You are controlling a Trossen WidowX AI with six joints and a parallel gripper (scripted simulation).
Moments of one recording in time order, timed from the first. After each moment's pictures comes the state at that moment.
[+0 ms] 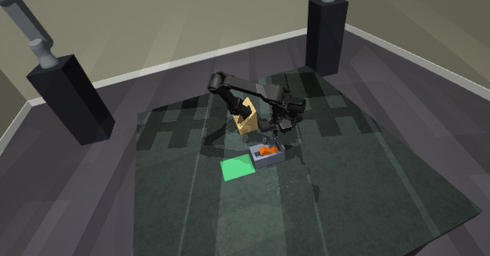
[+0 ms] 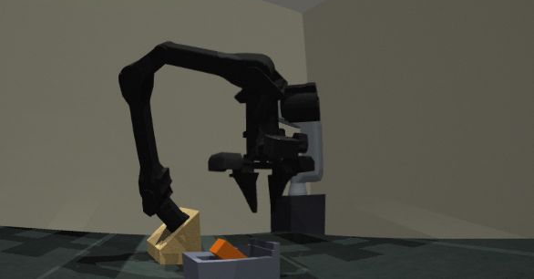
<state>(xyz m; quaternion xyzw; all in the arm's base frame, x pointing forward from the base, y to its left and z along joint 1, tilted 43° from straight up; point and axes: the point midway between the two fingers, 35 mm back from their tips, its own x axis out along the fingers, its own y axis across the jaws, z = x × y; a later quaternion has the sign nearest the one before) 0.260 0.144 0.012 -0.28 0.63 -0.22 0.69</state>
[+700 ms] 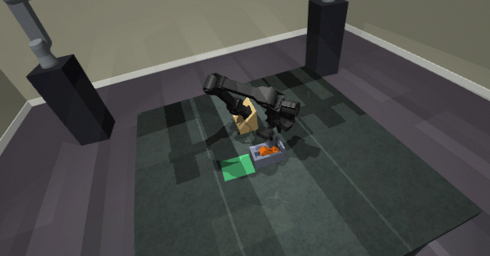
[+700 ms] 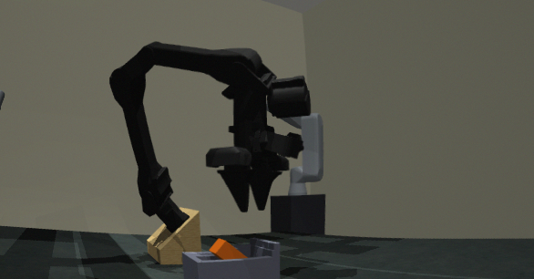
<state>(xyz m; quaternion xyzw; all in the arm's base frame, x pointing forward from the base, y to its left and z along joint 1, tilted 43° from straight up) 0.267 0.127 0.032 -0.46 0.67 -0.03 0.59</state>
